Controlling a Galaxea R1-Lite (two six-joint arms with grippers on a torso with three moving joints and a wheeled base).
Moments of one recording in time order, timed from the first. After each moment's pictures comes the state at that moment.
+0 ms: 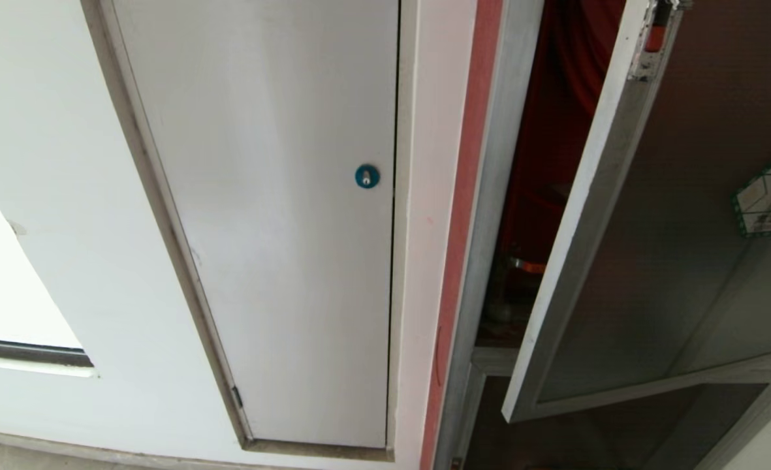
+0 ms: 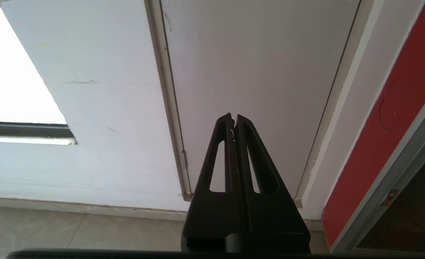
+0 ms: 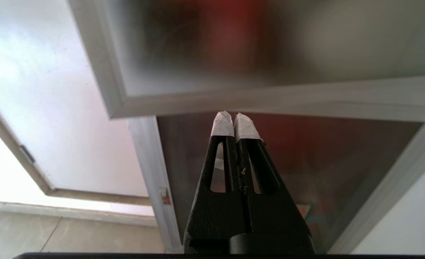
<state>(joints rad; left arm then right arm) 0.00 0.00 0.00 -0.02 0.00 0.01 -0.01 0.00 0.00 0.00 0.01 0.02</state>
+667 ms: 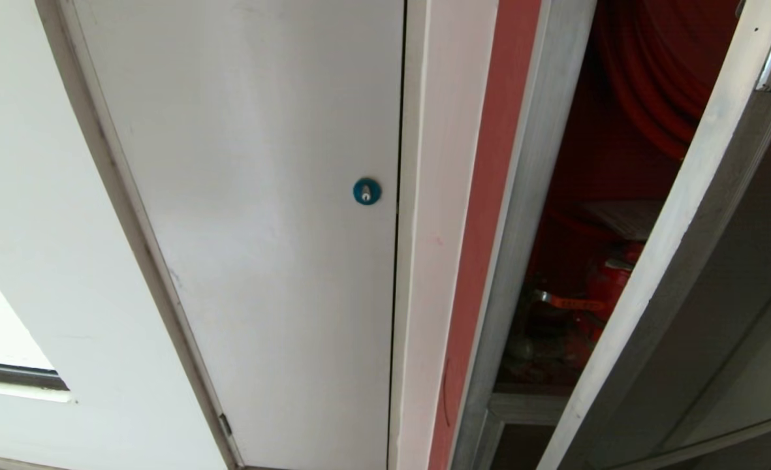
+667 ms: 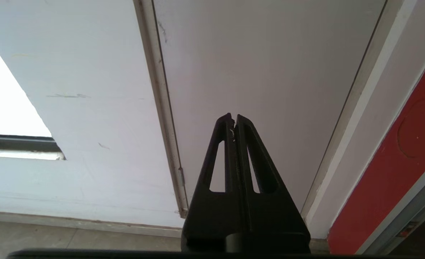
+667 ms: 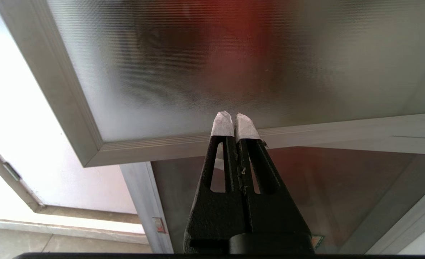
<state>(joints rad) 0.00 0.00 0.00 -0.02 0.00 0.00 -0.01 0.00 0.00 0.00 0.01 0.02</state>
